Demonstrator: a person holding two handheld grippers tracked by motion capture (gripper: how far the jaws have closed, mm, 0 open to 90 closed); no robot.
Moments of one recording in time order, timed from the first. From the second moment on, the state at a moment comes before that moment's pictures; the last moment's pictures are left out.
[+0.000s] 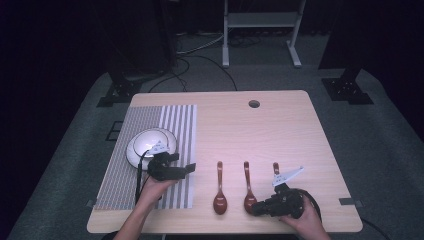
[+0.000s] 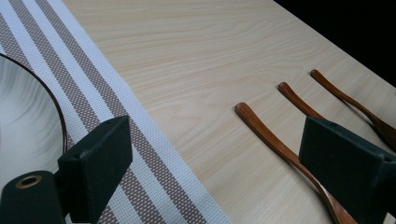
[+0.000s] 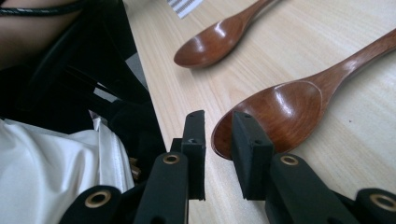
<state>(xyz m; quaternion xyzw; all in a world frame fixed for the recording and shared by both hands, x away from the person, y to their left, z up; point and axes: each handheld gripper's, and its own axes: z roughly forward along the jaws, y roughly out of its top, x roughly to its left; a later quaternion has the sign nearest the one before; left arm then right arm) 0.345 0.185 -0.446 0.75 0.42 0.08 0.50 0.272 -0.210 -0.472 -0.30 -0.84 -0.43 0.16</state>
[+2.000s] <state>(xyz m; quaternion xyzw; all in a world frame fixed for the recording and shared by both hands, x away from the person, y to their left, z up) 0.364 0.044 -0.450 0.80 0.36 -0.04 0.47 0.261 -0.203 -0.483 -0.32 -0.85 -0.41 0.10</state>
